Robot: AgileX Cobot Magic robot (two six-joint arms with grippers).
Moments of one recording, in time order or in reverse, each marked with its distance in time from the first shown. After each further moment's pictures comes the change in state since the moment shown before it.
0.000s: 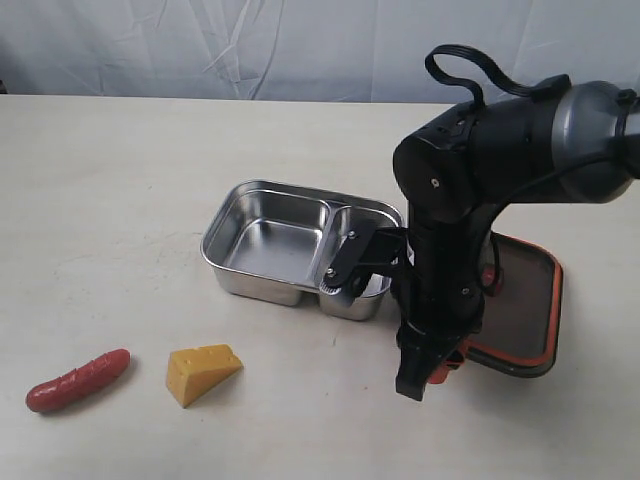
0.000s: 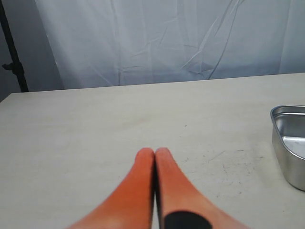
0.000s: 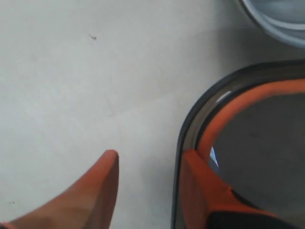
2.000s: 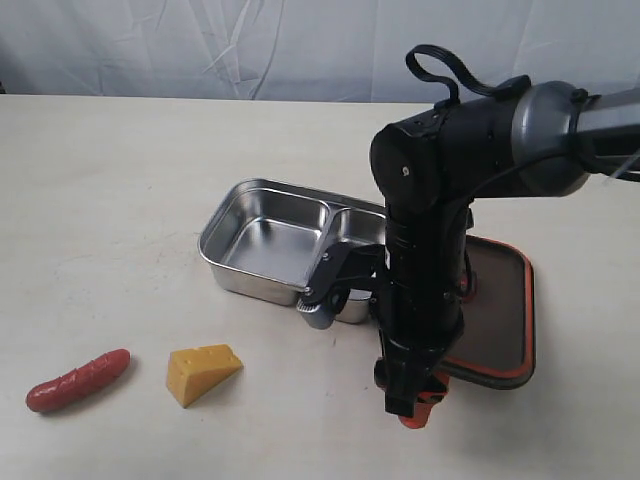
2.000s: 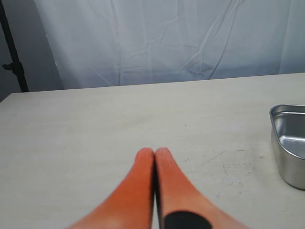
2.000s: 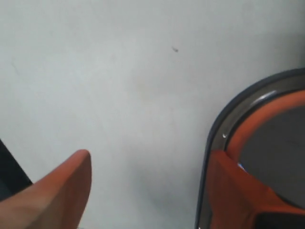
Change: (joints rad) left arm 0.000 0.000 0.000 0.002 0.000 0.000; right arm 0.007 0.067 -0.067 0.154 0.116 -0.202
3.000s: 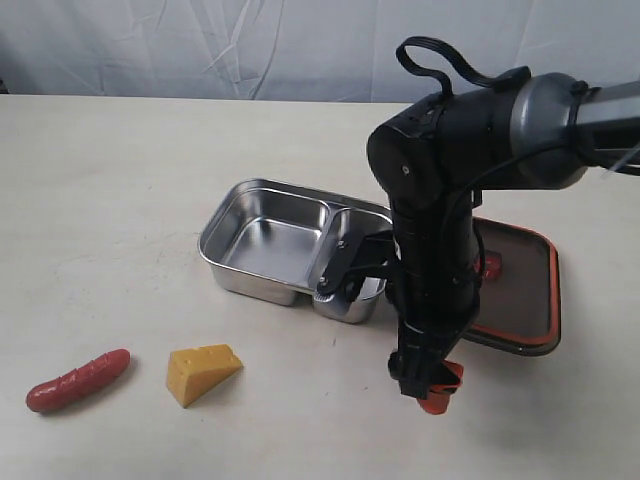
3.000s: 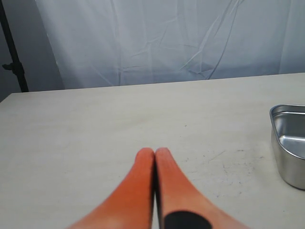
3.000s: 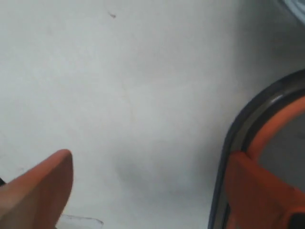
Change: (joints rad) left arm 0.000 0.000 0.000 0.000 0.000 0.000; right arm 0.000 0.000 -0.026 -0.161 0.035 0.123
